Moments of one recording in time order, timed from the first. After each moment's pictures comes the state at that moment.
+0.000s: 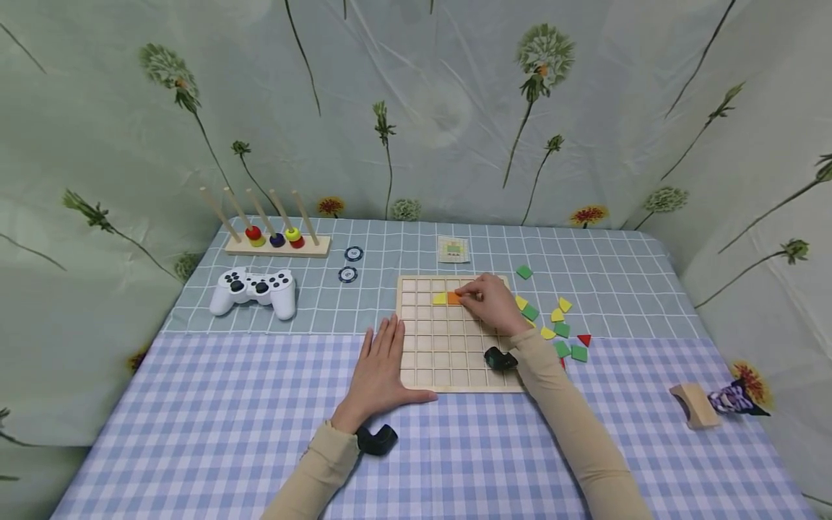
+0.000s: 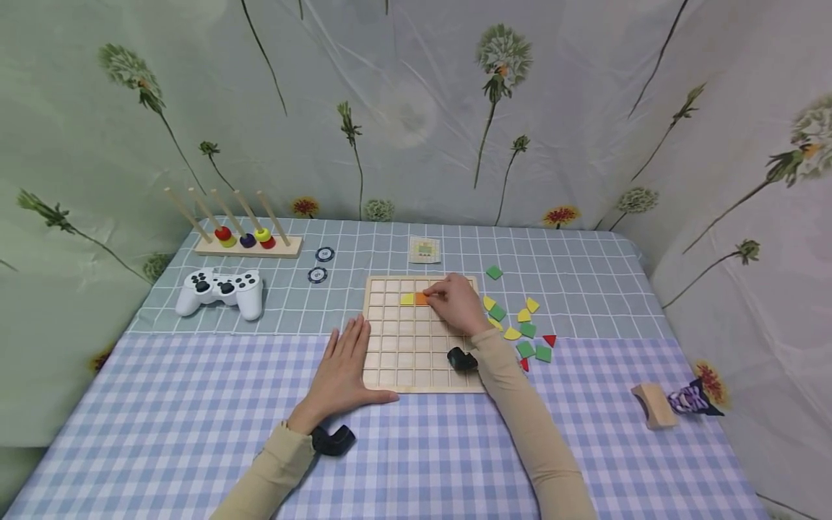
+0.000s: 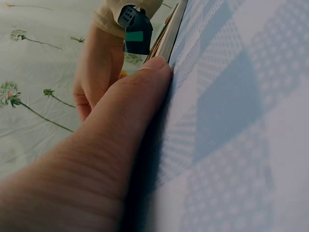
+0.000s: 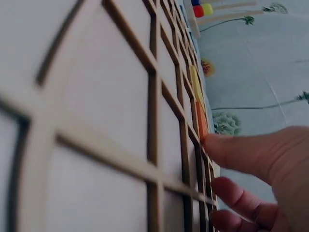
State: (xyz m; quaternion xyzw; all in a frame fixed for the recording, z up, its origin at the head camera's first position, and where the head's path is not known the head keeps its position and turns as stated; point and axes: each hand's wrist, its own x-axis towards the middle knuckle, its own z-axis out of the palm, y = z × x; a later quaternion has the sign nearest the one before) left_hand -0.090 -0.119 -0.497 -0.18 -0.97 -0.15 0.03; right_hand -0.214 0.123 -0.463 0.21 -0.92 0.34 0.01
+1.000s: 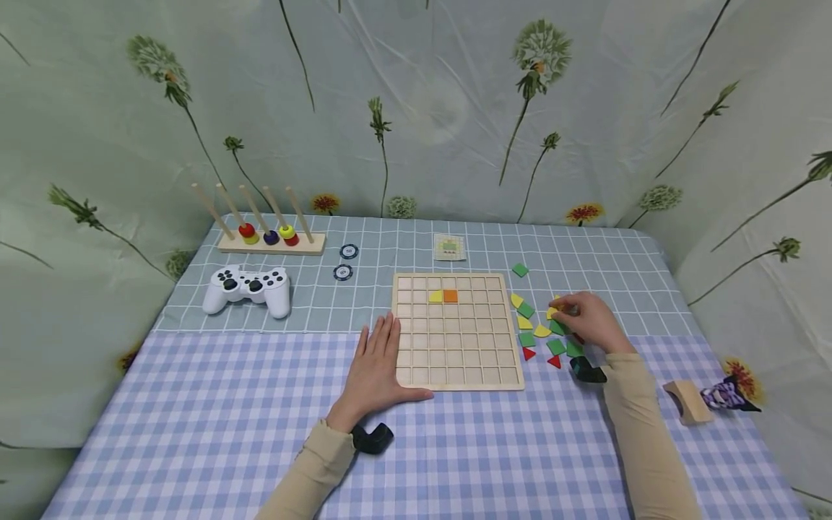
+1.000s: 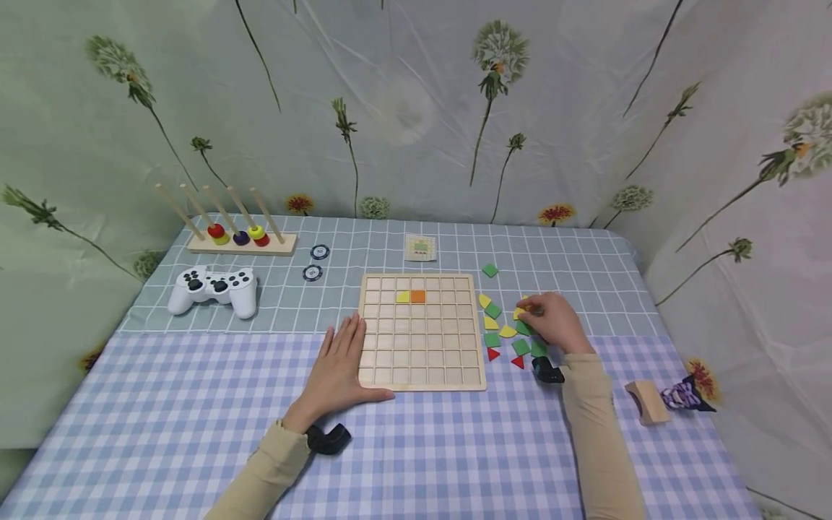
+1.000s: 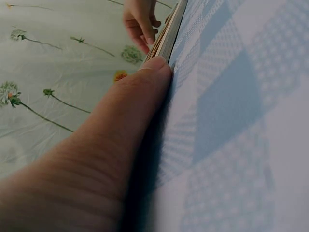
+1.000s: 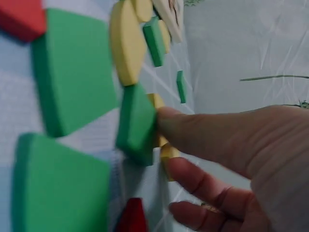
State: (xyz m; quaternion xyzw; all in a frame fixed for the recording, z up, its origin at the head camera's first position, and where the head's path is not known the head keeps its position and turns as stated) left_hand -0.093 -0.120 -0.501 -0.18 -0.97 -0.15 0.02; right_hand -0.182 0.273 -0.449 0.10 -0.96 0.27 -0.05
